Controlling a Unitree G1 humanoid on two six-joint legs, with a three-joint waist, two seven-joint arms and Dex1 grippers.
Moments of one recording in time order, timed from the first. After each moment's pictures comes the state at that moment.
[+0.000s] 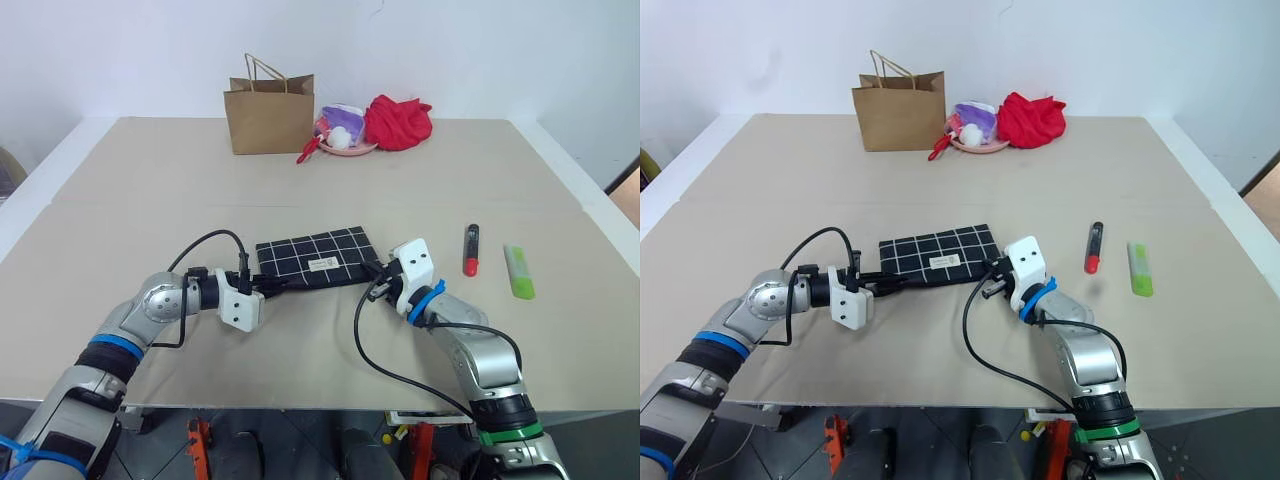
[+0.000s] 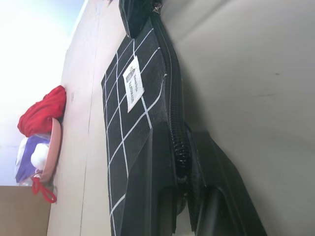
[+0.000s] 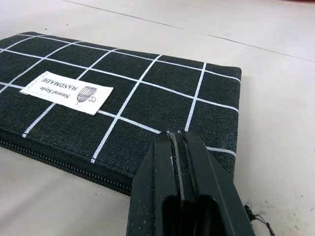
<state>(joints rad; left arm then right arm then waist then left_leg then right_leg) -0.58 0.62 -0.32 0.55 0.27 -0.92 -0.72 -0.31 -0.32 0.06 -0.09 0.19 0.46 0.45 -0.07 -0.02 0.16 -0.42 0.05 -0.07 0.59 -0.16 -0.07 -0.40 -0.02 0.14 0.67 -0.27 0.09</state>
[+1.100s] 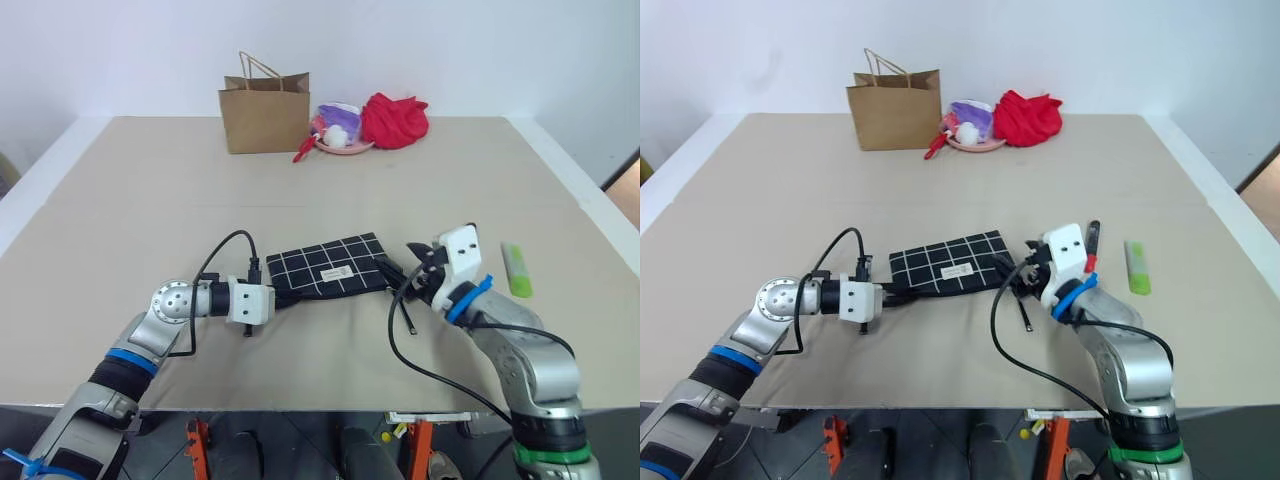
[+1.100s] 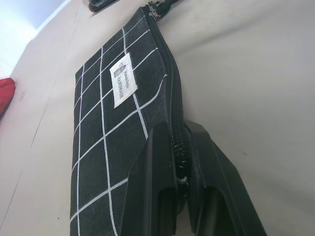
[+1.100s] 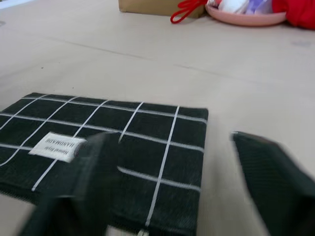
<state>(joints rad) -0.49 0.52 -0.30 0.30 0.00 -0.50 -0.94 -0.10 -0.44 -0.16 -0.48 0.38 0.74 0.44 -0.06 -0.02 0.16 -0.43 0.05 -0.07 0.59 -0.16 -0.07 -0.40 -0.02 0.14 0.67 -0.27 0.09</state>
